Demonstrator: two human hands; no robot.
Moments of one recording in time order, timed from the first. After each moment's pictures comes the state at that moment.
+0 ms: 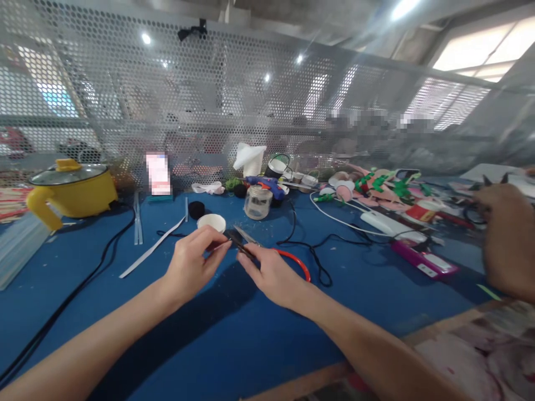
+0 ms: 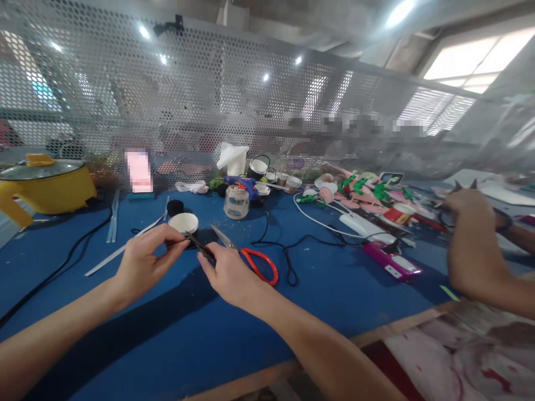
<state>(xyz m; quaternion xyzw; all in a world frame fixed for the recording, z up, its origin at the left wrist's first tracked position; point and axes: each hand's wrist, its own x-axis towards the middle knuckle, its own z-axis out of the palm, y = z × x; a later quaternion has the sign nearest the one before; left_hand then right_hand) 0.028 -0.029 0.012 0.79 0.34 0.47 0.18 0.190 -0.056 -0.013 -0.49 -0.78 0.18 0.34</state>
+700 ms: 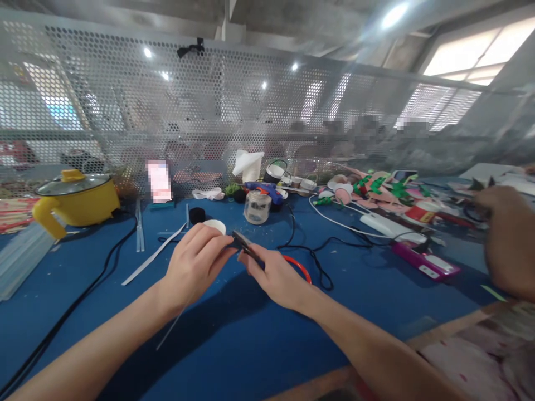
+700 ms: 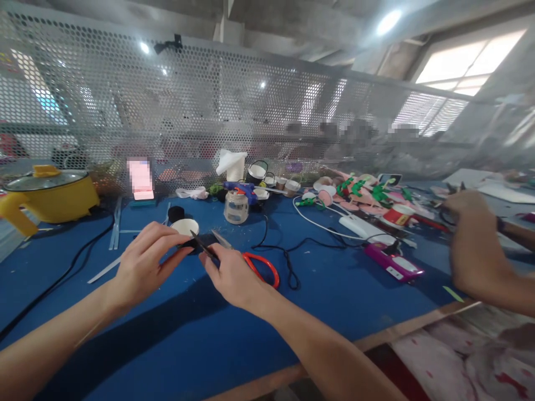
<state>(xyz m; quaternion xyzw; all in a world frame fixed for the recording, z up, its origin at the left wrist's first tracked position) 0.022 -0.027 0.020 0.86 0.21 0.44 -0.17 0.192 -0.060 -0.001 -0.48 -0.76 0.24 0.36</state>
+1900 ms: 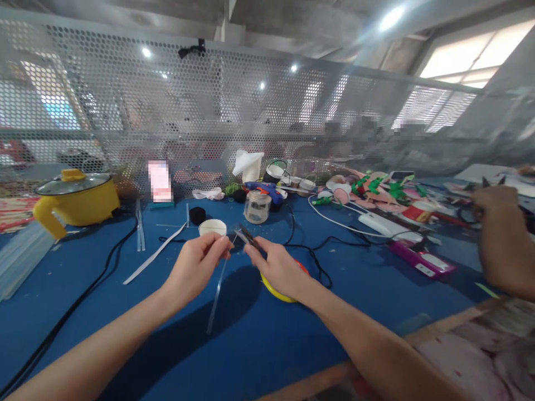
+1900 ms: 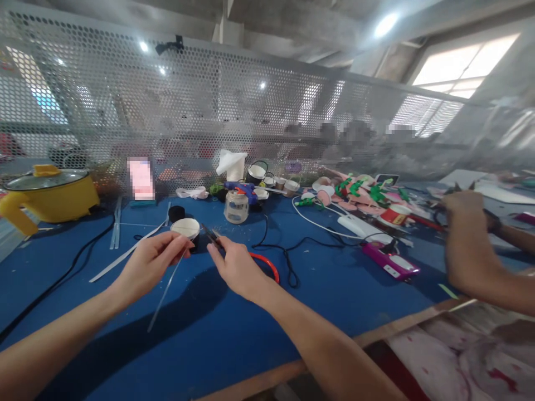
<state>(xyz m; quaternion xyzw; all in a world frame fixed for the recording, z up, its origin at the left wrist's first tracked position) 0.029 -0.035 0.020 0.75 0.40 0.40 0.34 0.194 -0.051 -0.003 -0.54 -0.73 0.19 0.37</state>
